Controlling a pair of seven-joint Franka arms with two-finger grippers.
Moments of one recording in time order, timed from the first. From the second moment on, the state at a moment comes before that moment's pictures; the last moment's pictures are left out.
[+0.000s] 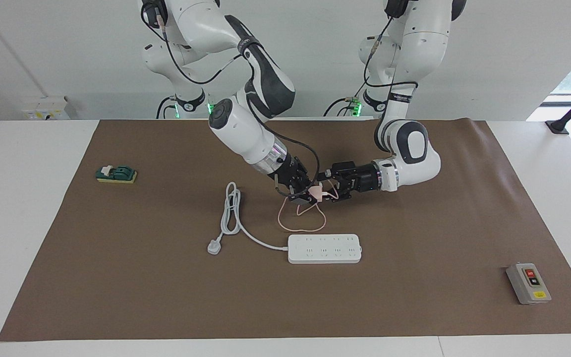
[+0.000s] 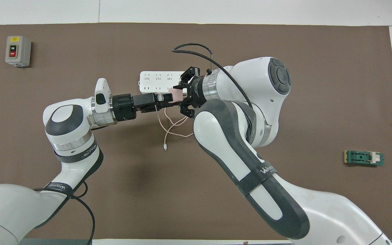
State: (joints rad) left arm -0.28 0.30 0.01 -2.06 -1.78 1.87 0.86; right arm 0.58 0.40 -0.08 -1.63 0.76 2.32 1.63
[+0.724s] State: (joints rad) left arm -0.28 0.31 0.01 -2.06 -1.78 1.88 0.88; right arm 0.58 0.40 -0.08 -1.63 0.77 2.32 1.63
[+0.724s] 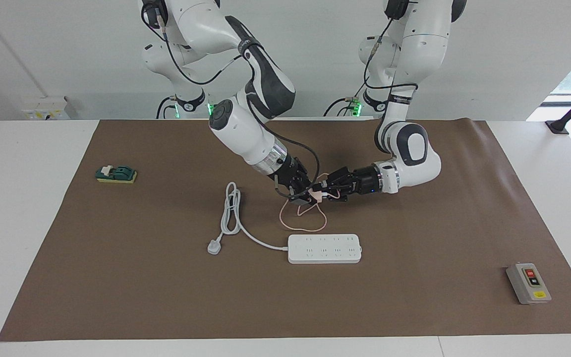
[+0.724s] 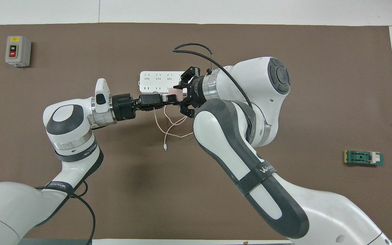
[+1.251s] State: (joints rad) left arm -0.28 0.31 0.02 -2.05 -1.78 1.89 0.88; right arm 0.58 0.40 -0.08 -1.63 0.77 2.32 1.63
